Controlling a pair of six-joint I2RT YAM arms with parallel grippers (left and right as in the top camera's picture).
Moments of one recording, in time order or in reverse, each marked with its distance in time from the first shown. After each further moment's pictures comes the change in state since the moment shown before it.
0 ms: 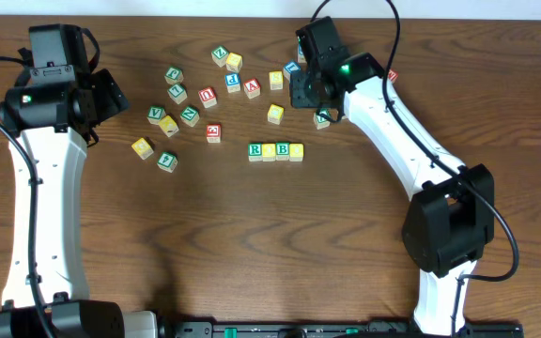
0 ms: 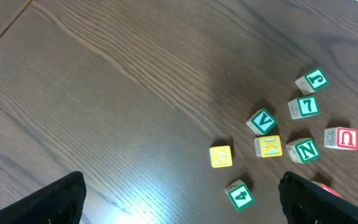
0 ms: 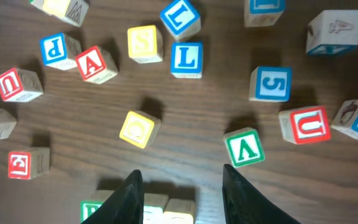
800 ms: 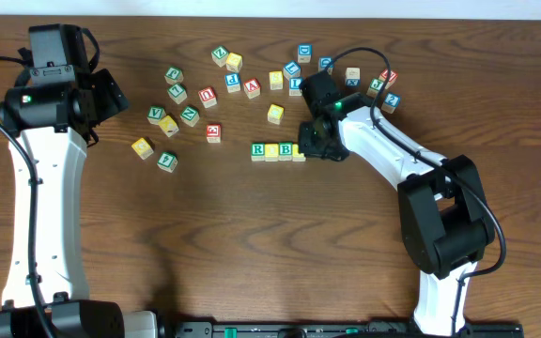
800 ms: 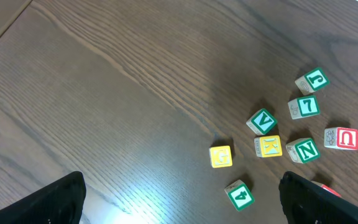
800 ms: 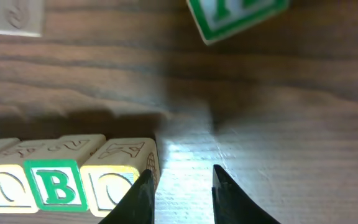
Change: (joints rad) left arm 0.000 0.000 0.000 0.000 0.000 0.000; right arm 0.008 -0.008 -0.351 0.076 -0.068 0.112
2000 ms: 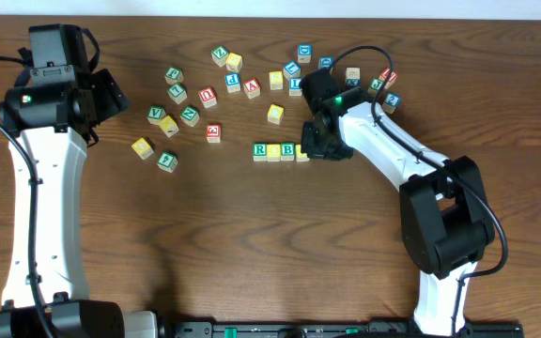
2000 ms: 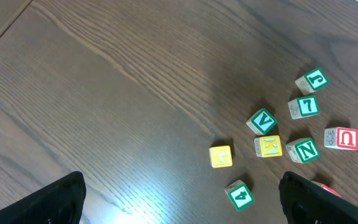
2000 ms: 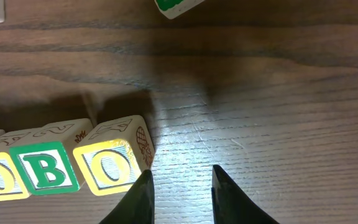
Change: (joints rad) left arm 0.000 0.000 0.000 0.000 0.000 0.000; right arm 0.000 0.000 0.047 -0.132 0.037 0.051
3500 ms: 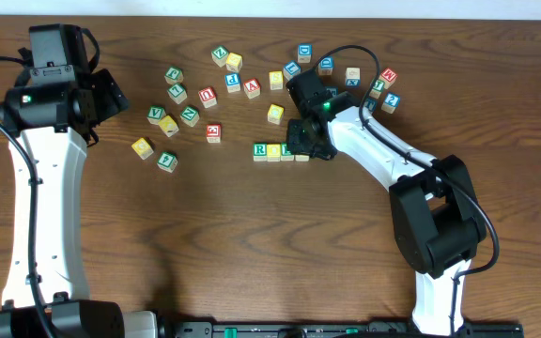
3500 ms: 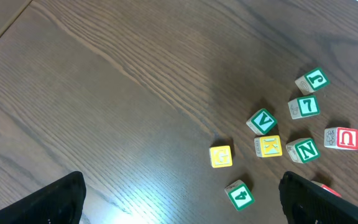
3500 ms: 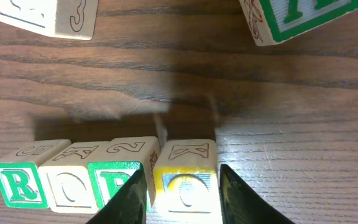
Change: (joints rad) left arm 0.000 0.000 0.000 0.000 0.000 0.000; right arm 0.046 0.023 0.000 0.130 -0.040 0.010
